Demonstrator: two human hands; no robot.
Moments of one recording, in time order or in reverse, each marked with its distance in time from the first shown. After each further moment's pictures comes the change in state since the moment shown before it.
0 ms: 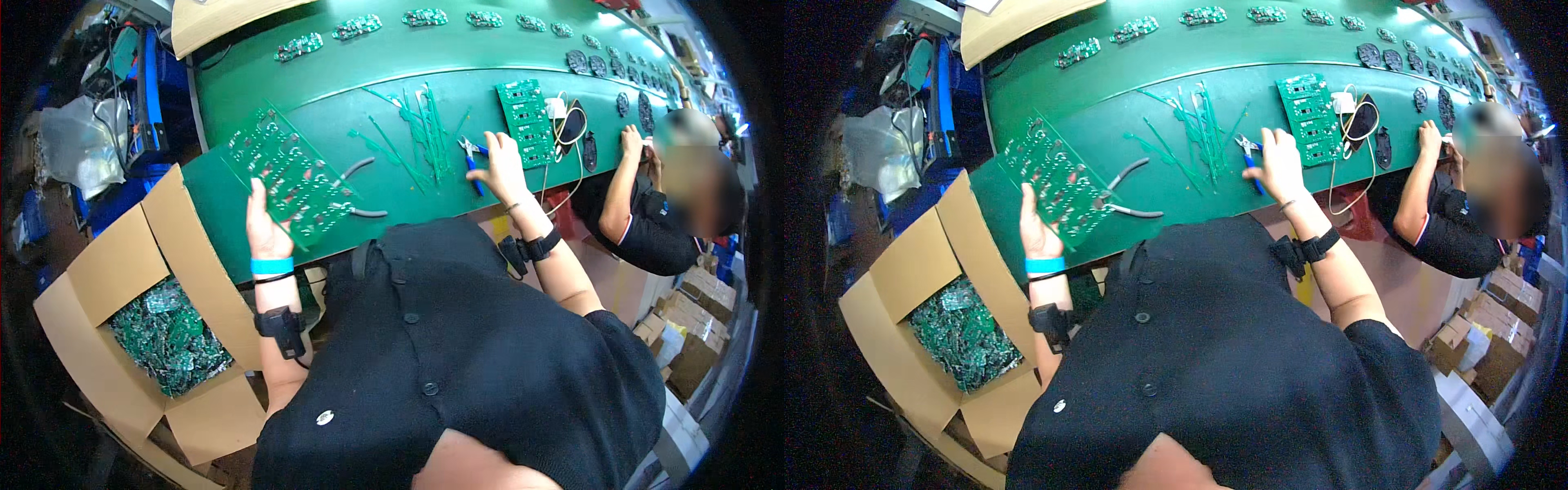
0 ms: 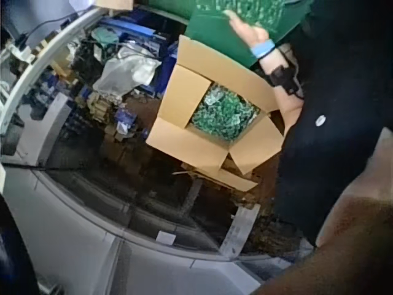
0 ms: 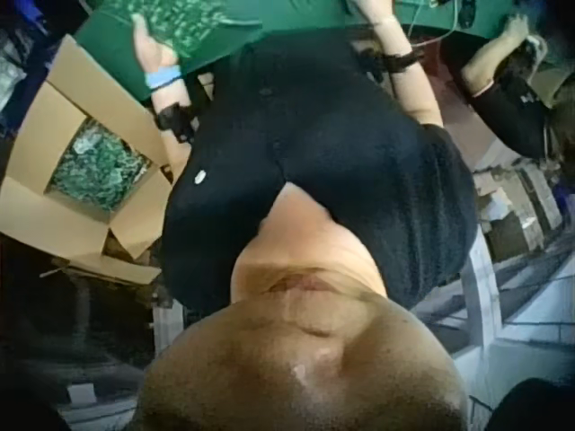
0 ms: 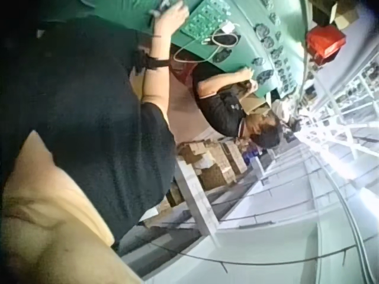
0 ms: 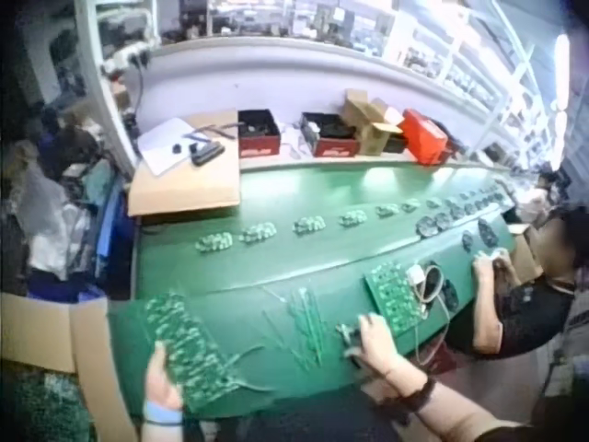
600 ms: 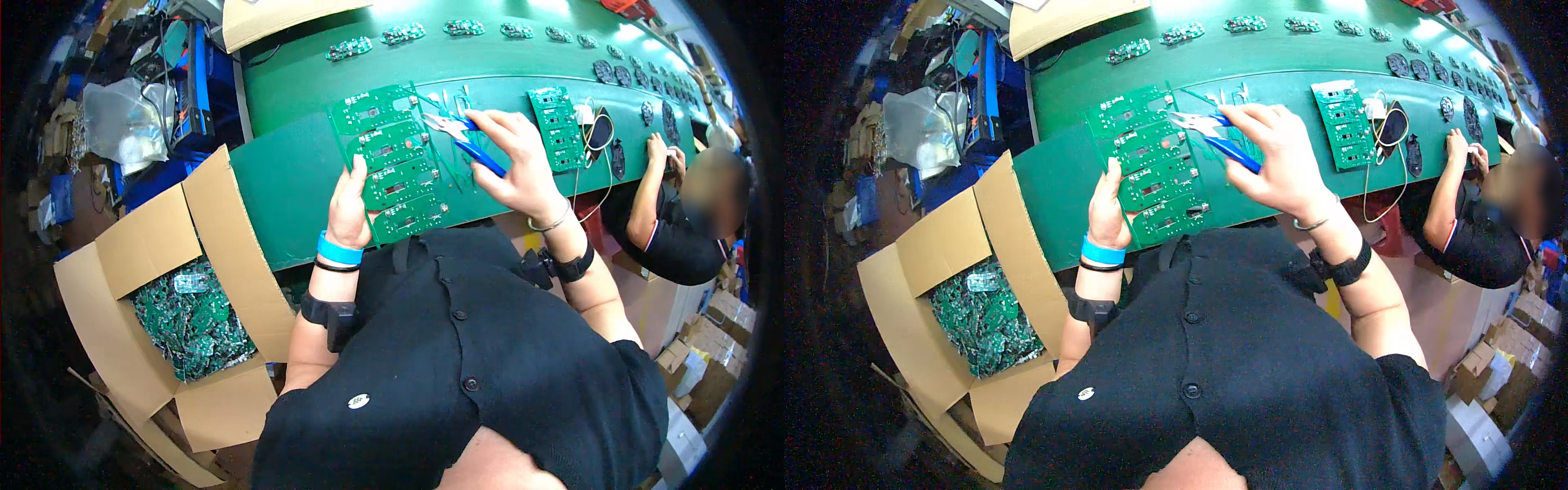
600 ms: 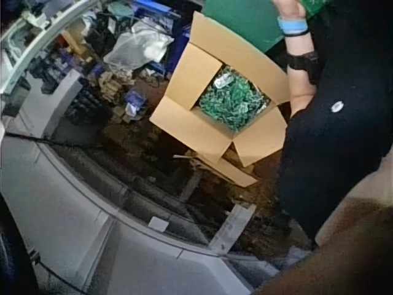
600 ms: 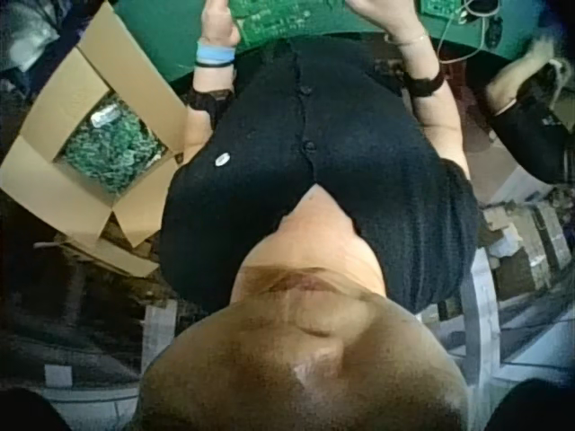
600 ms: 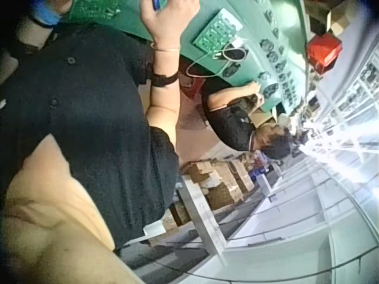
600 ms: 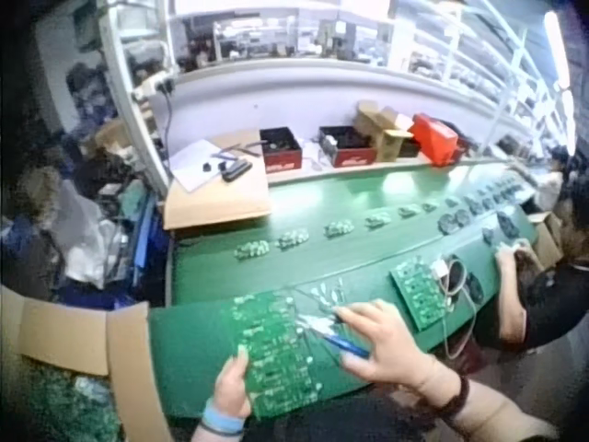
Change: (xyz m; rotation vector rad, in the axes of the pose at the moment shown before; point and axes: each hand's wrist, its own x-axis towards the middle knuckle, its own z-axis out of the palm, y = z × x) left_hand -0.024 -0.021 0.056 0.015 -0.398 -0.056; right_hand -0.008 -0.116 -0.106 0.336 0.326 -0.517
